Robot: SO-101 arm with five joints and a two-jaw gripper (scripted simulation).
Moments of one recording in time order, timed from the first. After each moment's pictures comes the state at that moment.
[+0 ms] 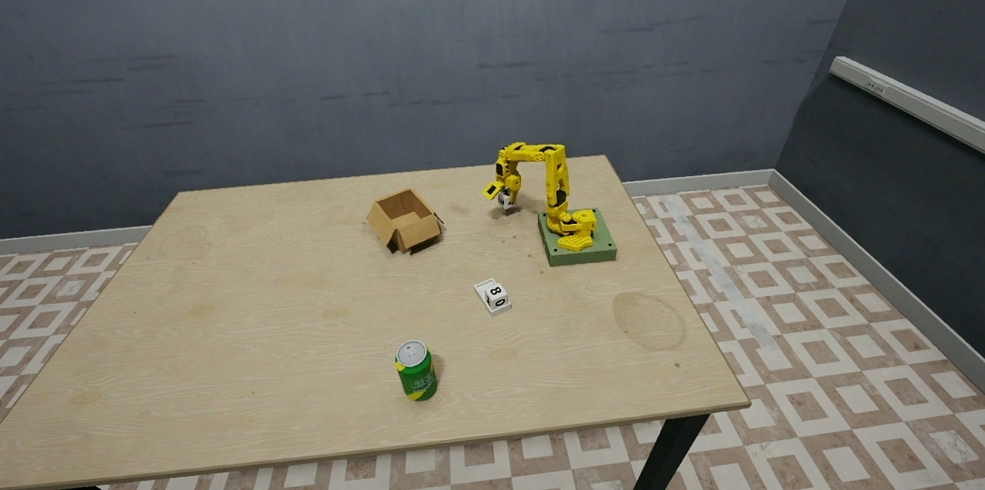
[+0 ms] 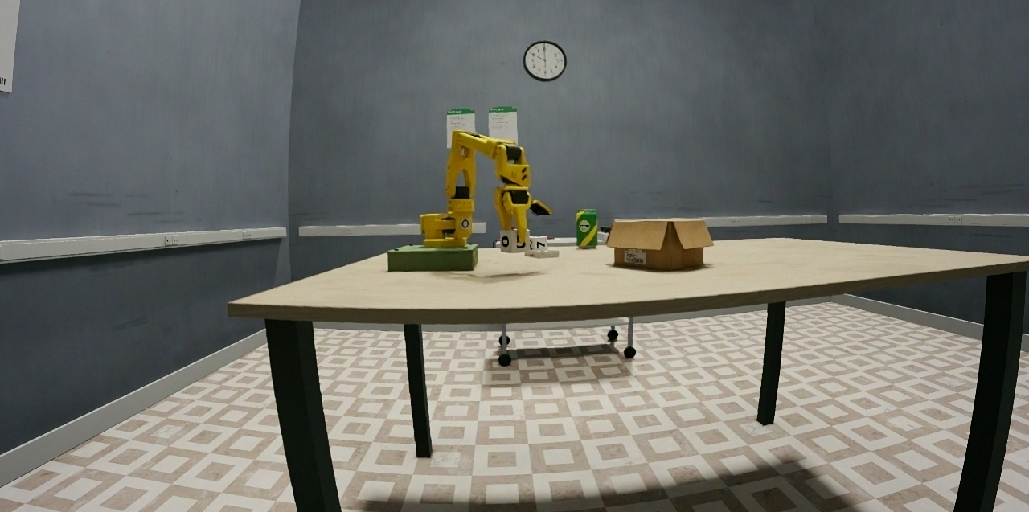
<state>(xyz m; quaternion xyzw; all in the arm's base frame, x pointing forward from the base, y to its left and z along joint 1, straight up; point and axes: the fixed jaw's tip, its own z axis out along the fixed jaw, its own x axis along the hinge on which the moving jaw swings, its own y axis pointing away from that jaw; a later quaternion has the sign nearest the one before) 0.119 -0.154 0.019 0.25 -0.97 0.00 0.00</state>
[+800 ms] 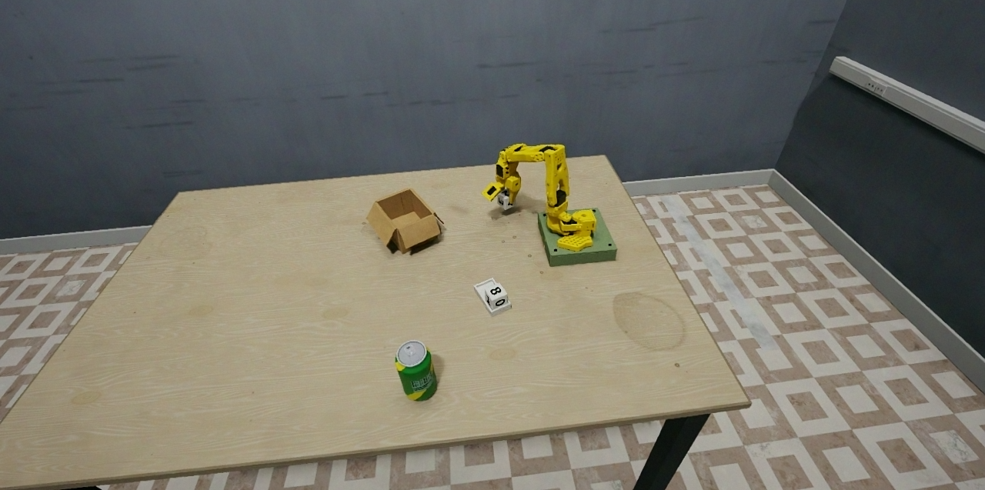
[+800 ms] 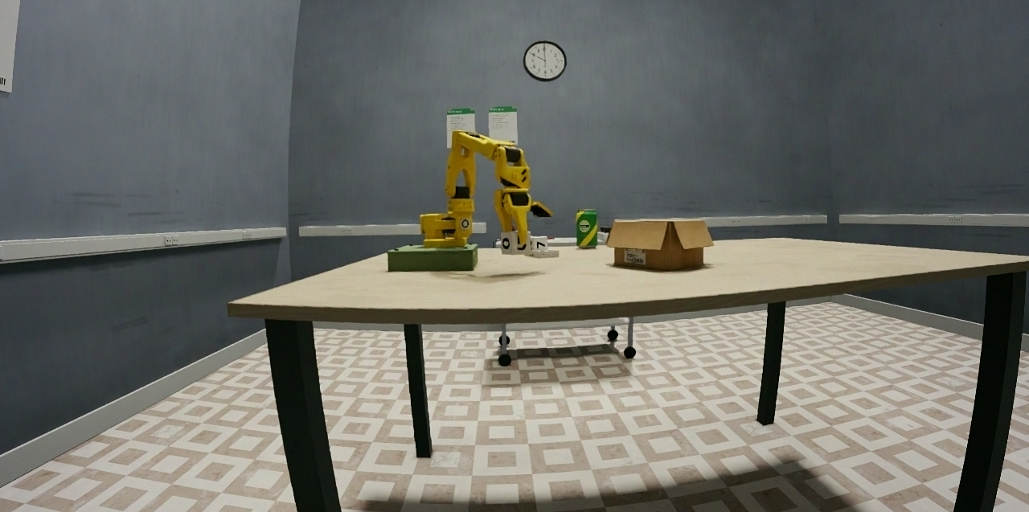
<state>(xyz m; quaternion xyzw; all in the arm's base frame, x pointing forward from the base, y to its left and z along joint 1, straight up) 0.120 -0.155 0.015 0.25 -0.97 0.01 0.00</state>
